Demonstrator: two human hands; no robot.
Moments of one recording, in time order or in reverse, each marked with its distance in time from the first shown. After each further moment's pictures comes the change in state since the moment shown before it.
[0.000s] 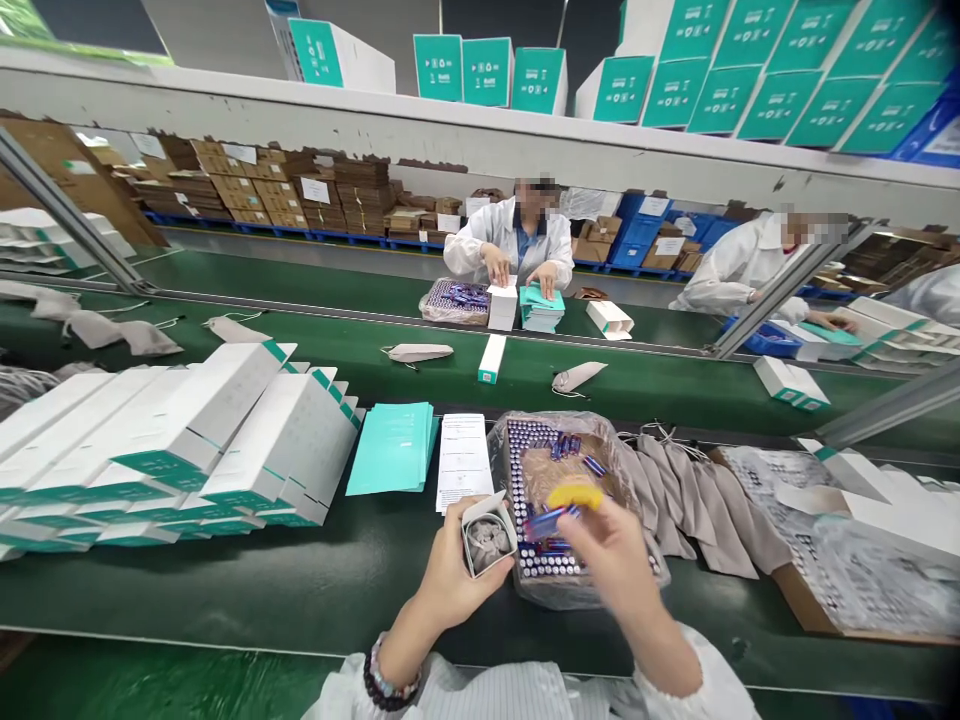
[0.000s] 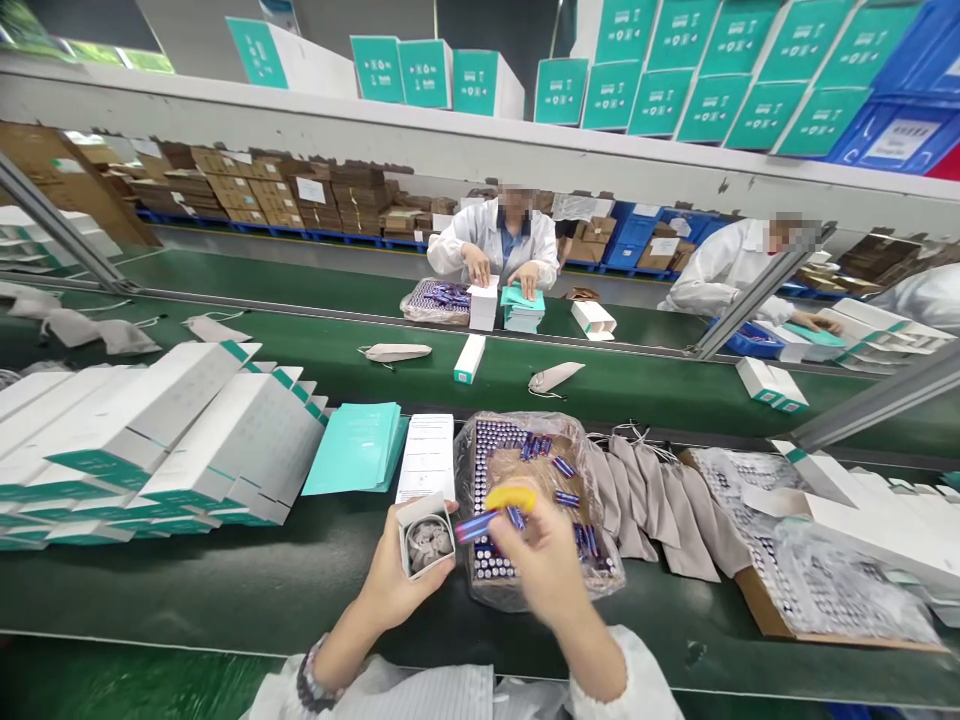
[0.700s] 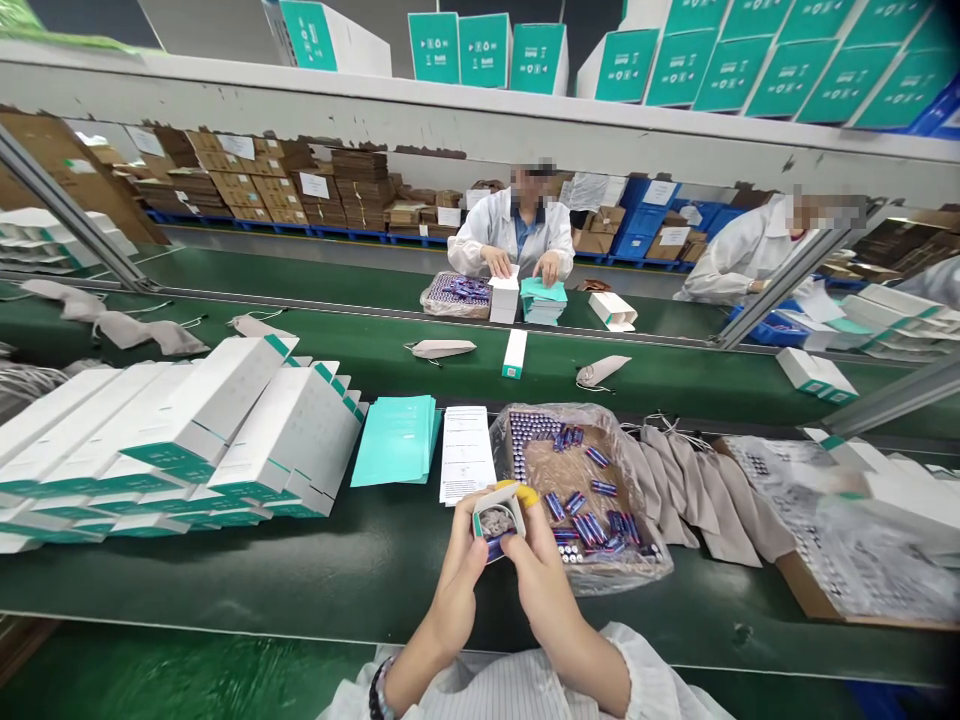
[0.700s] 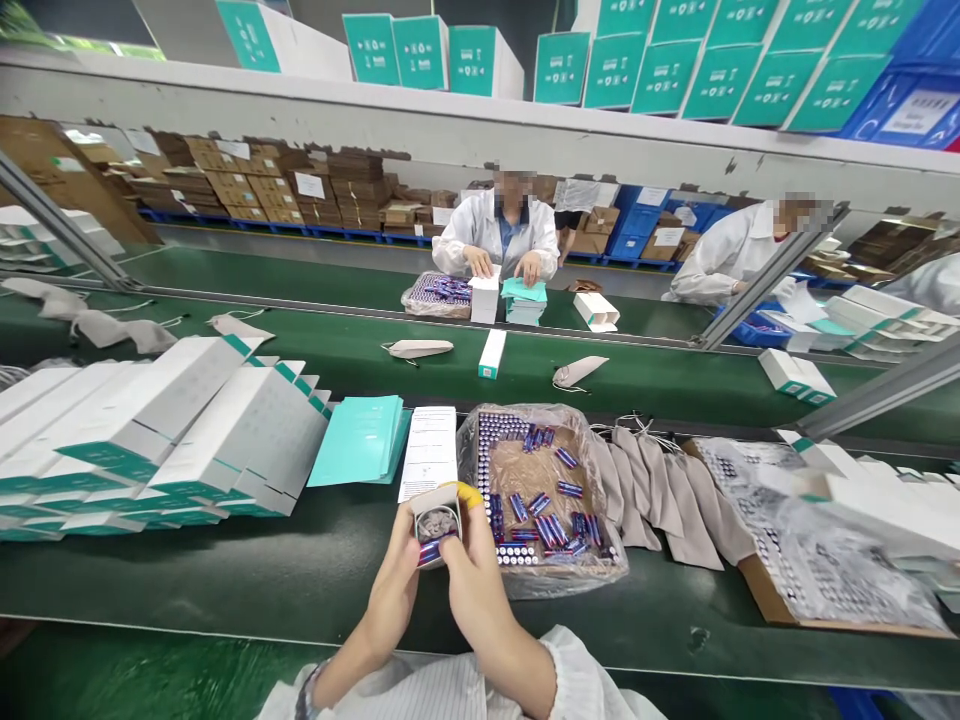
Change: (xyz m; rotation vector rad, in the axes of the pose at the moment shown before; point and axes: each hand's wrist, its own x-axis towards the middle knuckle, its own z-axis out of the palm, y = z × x) left_hand -0.020 0.015 0.018 -0.543 0.079 -0.139; right_hand -0.021 -0.033 0.086 0.697 0.075 0.373
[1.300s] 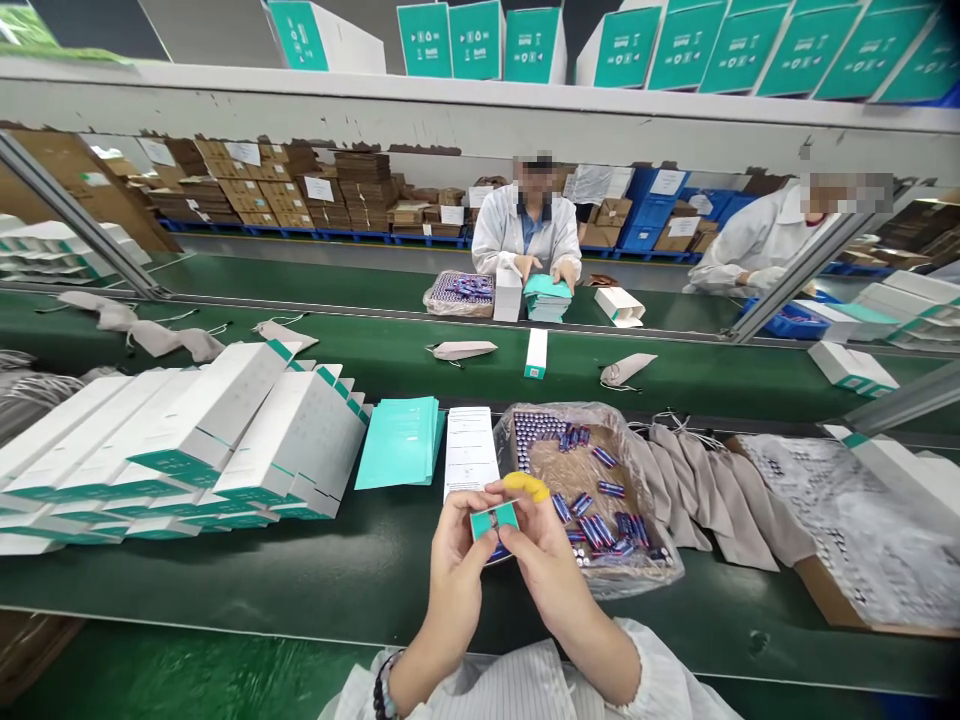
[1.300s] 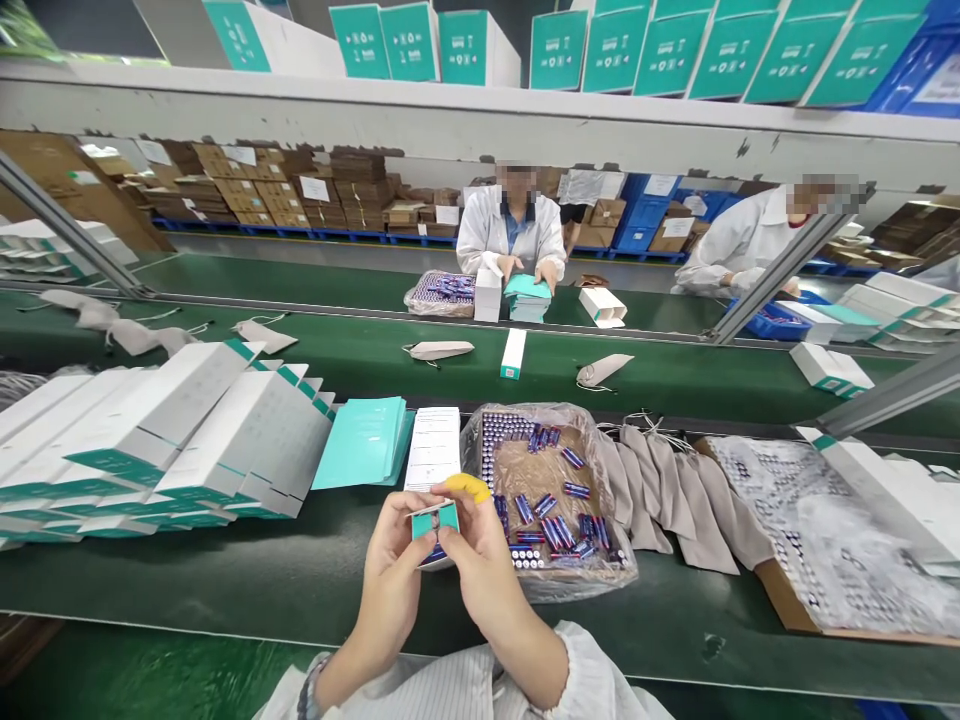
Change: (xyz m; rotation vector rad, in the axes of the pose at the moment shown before) left_hand 0.018 0.014 0.009 0.070 0.224 0.094; right_hand 0.020 0.013 -0.012 0.239 -0.198 -0.097
